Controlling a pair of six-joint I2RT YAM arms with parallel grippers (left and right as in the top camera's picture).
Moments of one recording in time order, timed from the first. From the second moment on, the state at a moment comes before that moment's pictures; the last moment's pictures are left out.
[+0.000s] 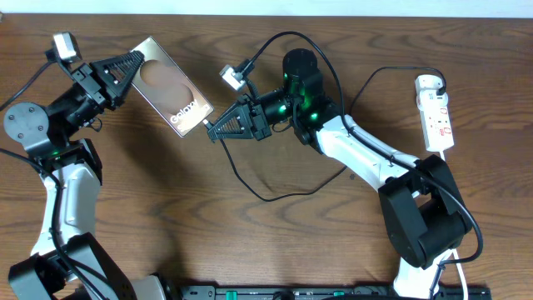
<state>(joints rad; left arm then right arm) 0.43 1.49 0.88 1.04 1.24 -1.56 0.57 1.96 1.34 0.53 -1.43 0.77</state>
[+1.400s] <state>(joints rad) 0.41 1.49 0.88 1.03 1.22 -1.56 0.58 1.96 1.34 0.53 -1.42 0.78</state>
